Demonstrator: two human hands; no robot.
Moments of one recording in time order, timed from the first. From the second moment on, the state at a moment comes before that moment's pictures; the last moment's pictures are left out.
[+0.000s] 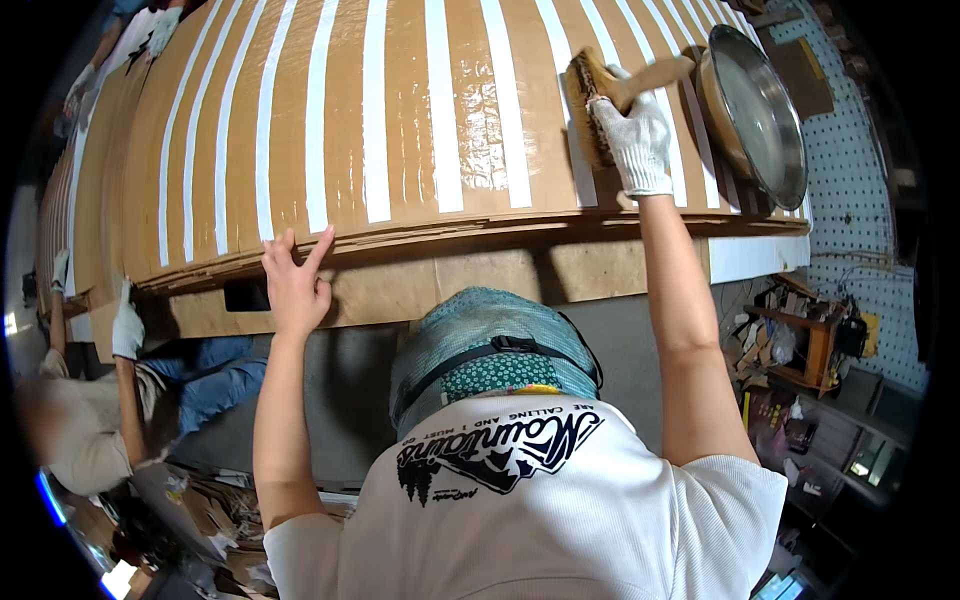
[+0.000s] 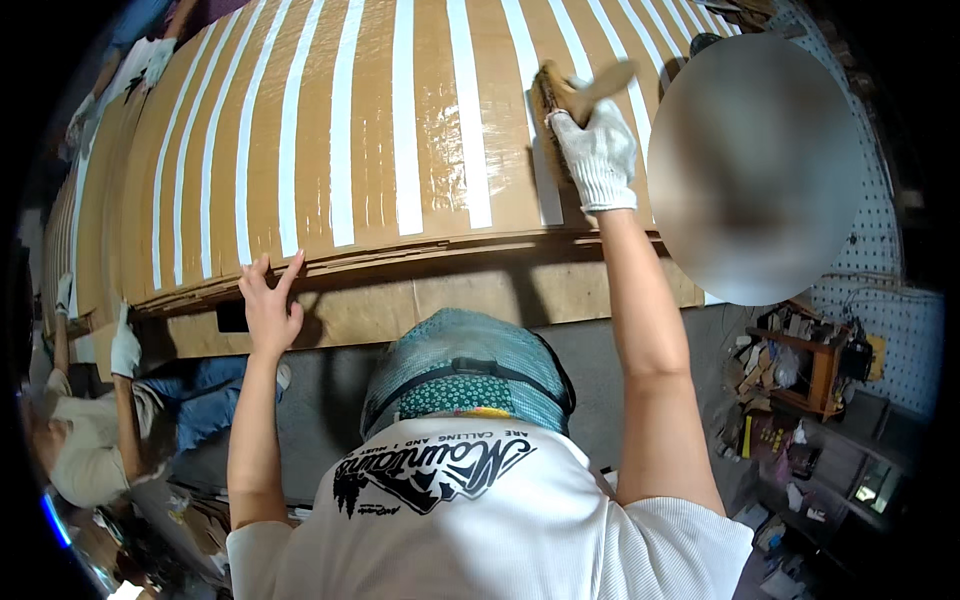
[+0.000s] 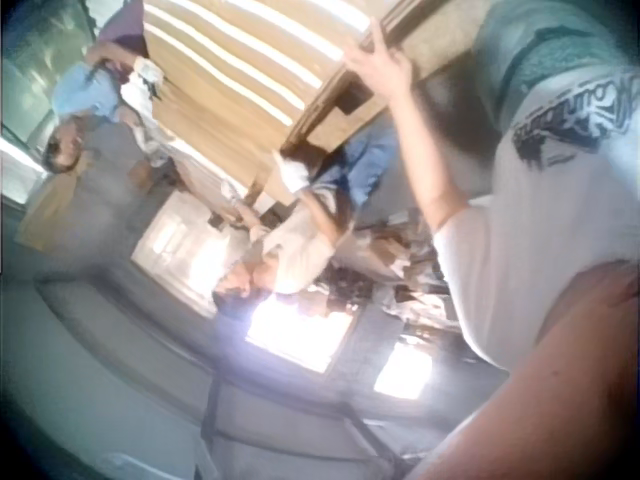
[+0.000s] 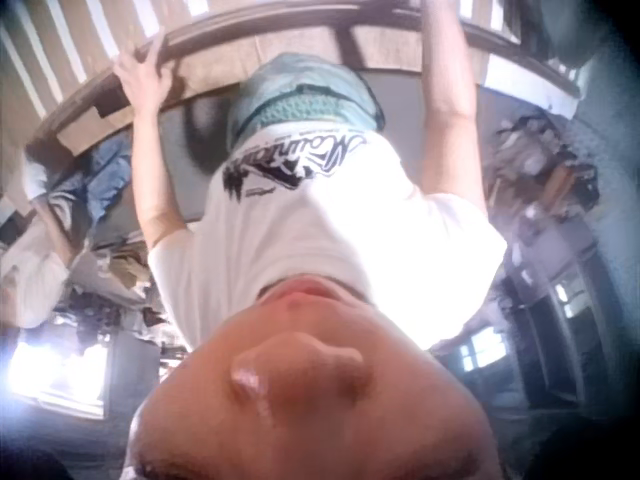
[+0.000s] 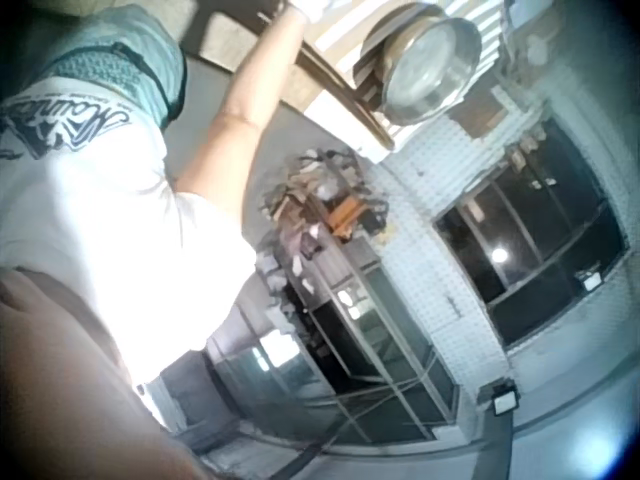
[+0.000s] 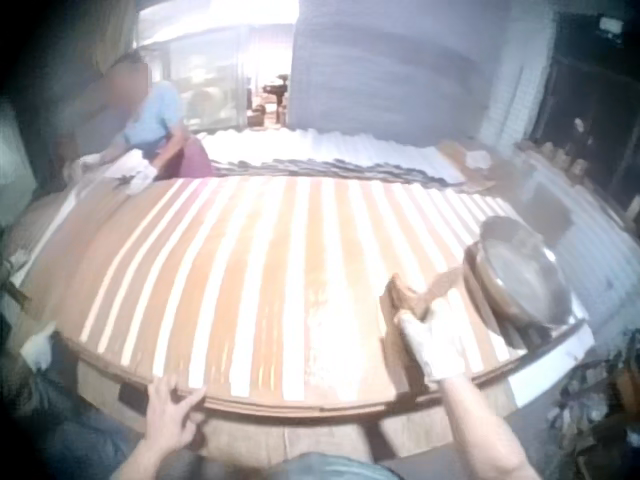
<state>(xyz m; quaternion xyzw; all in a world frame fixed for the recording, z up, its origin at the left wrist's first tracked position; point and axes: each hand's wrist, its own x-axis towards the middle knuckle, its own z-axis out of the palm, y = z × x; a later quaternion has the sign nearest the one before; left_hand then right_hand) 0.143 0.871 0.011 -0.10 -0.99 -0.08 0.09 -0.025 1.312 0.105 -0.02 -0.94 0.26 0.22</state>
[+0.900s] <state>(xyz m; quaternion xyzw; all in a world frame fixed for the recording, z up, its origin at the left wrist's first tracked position) 0.149 0.872 0.002 -0.09 -0.98 -0.11 0.11 0.047 1.285 0.089 0.48 -0.86 0.18 0.06</state>
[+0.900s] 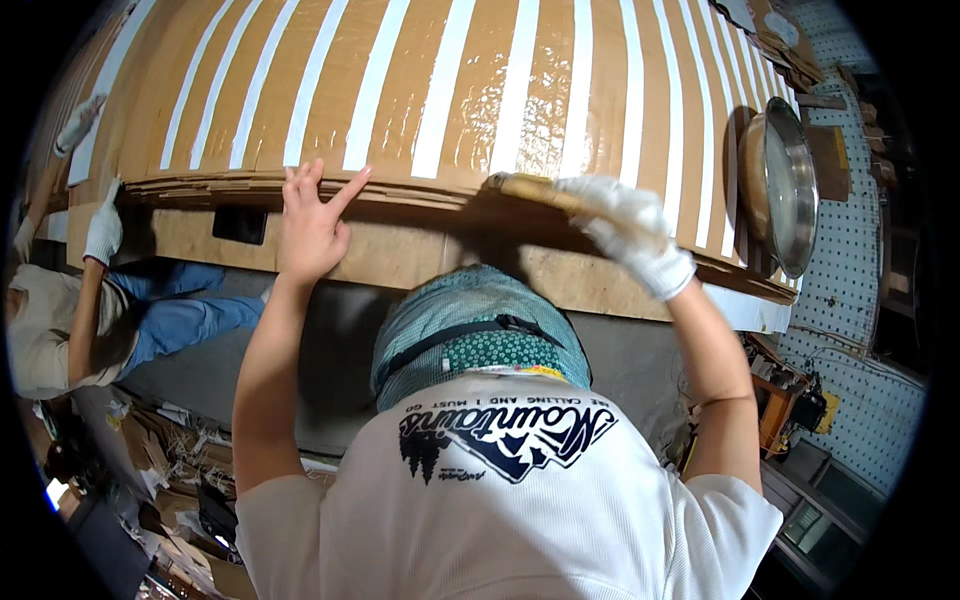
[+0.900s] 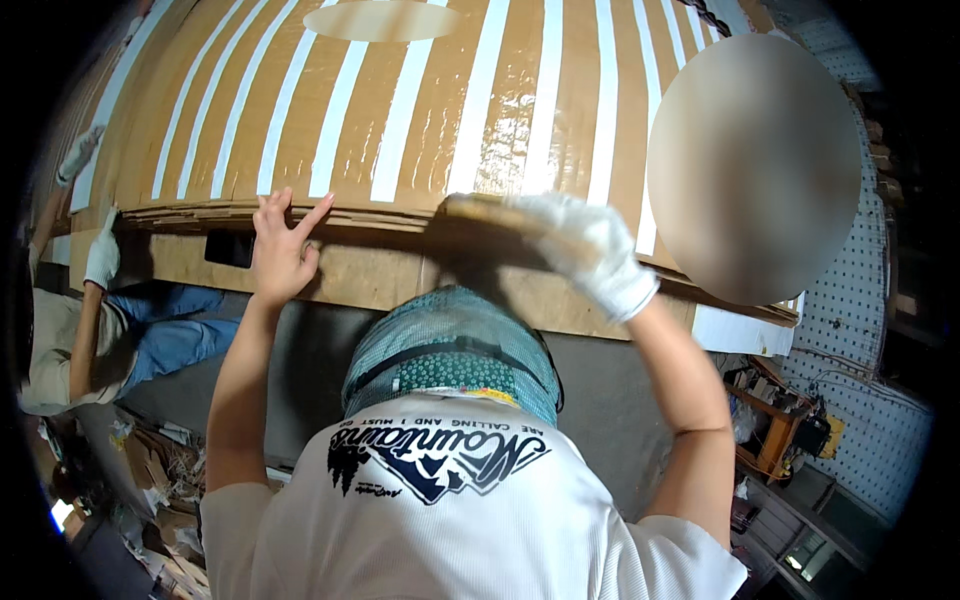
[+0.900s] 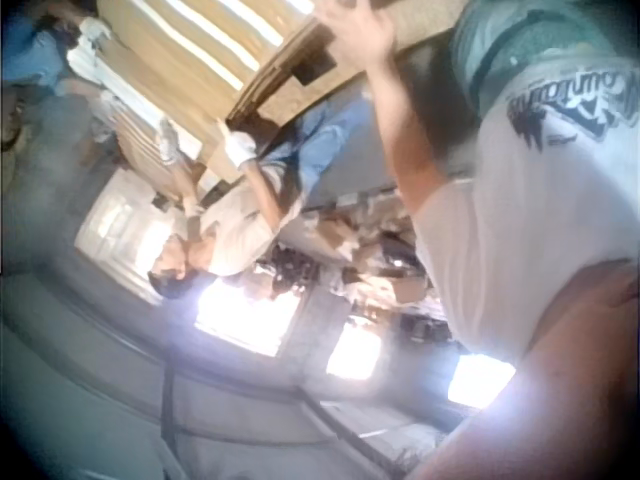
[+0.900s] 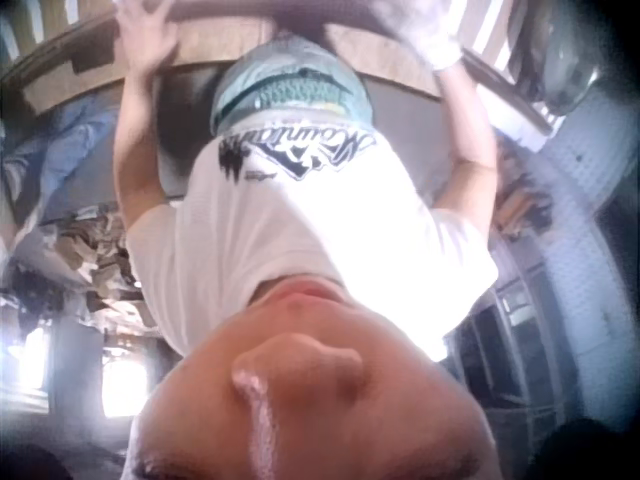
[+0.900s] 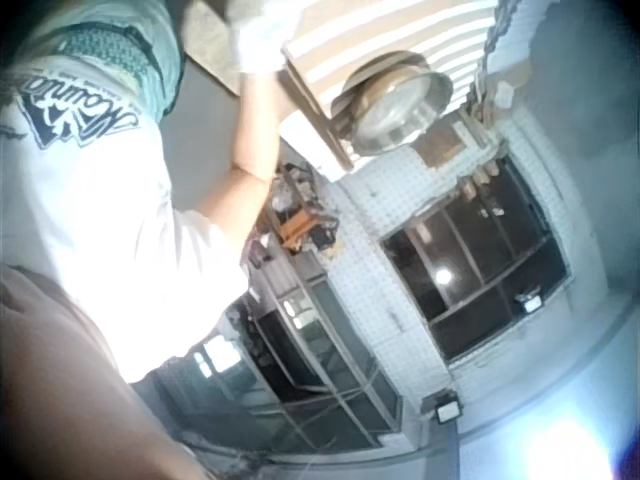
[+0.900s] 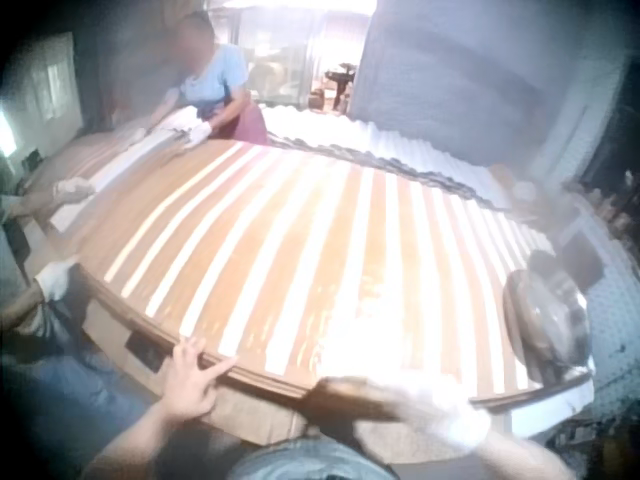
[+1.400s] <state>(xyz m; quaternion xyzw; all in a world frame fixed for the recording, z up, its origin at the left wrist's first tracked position) 0.172 0.888 -0.005 -0.04 -0.98 -0.17 0.13 0.007 1.188 0.104 0.17 -0.97 0.15 -0.10</state>
